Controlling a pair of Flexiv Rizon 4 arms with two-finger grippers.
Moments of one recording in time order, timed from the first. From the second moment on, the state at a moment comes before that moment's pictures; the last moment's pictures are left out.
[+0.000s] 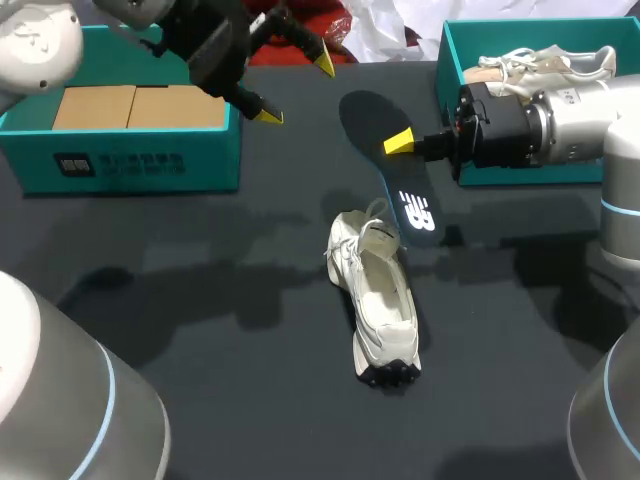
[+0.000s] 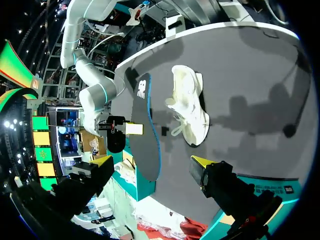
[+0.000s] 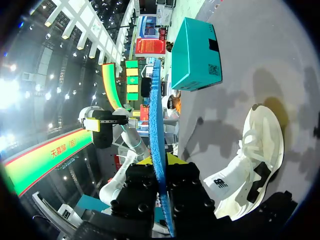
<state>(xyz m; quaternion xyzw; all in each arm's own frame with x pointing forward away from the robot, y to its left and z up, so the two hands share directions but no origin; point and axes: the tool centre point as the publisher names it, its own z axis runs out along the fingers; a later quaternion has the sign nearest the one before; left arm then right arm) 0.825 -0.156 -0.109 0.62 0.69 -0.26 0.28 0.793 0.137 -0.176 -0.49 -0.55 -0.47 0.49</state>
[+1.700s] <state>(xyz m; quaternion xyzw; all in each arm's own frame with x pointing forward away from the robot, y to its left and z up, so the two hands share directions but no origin) 0.816 -0.200 -0.173 0.48 0.56 -0.40 0.55 0.790 0.150 -0.182 -0.49 -0.53 -0.48 0.50</state>
